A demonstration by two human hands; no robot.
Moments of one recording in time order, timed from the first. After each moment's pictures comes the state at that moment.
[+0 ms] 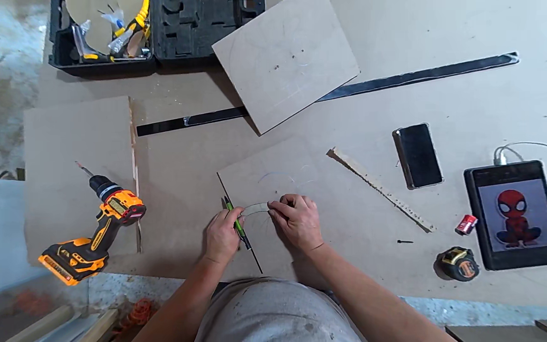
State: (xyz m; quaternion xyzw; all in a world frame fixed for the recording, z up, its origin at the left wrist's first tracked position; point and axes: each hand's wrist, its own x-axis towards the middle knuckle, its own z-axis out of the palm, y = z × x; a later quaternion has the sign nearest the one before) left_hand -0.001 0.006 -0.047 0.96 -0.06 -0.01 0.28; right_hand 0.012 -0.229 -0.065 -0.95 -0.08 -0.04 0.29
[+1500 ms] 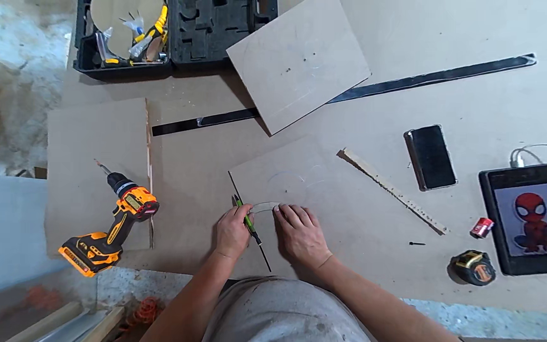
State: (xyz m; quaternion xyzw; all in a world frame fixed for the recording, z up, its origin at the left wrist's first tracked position) left_hand 0.005 0.004 -0.041 0.96 -0.05 -0.02 0.28; right_hand -0.025 -0.215 -0.065 -0.97 -0.20 -0.01 0.11
